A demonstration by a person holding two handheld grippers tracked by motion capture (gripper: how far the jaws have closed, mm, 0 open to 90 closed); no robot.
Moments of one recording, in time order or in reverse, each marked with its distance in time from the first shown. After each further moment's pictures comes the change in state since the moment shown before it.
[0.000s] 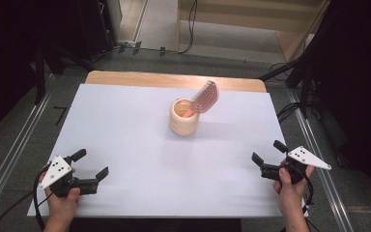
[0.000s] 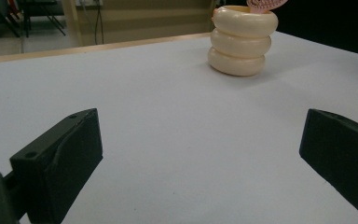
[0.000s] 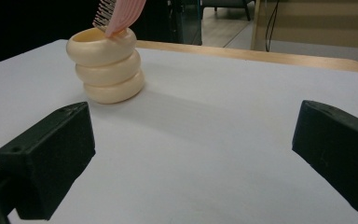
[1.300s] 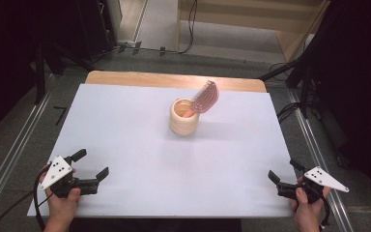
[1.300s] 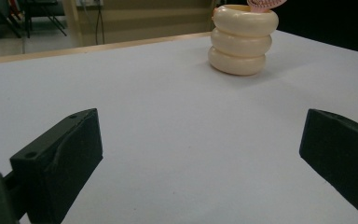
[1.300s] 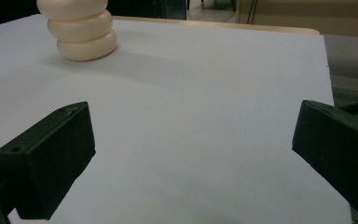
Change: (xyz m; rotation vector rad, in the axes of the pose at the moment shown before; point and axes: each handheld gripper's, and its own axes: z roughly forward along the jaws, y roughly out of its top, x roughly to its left) left arm -0.001 0.000 0.000 0.002 0.004 0.005; right arm -0.032 -0.050 -0.045 0.026 -0.058 -0.019
